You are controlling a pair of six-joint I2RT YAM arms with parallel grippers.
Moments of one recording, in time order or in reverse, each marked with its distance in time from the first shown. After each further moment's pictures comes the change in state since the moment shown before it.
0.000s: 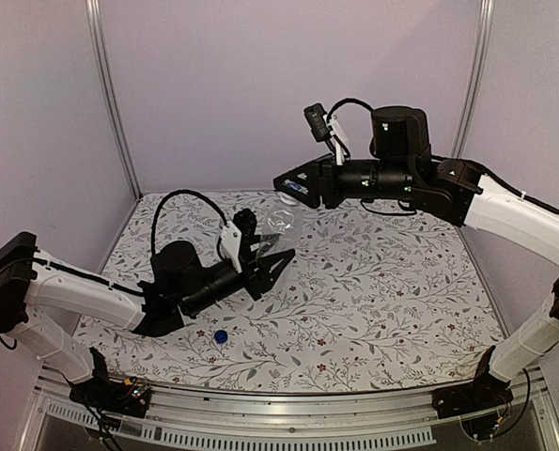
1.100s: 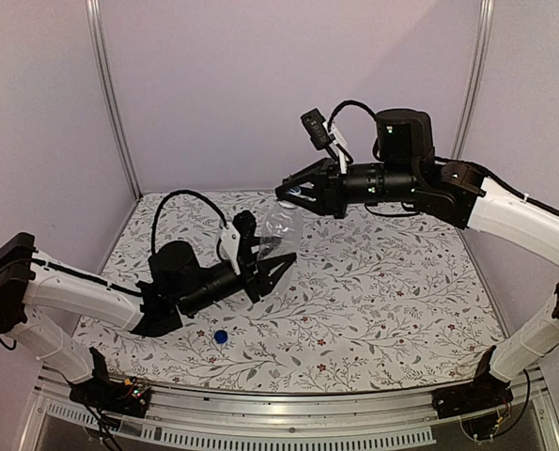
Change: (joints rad) left arm -0.001 -0.009 -0.005 -0.006 0.042 -0.002; right arm -0.005 -0.012 -0.029 0.013 -0.108 -0.105
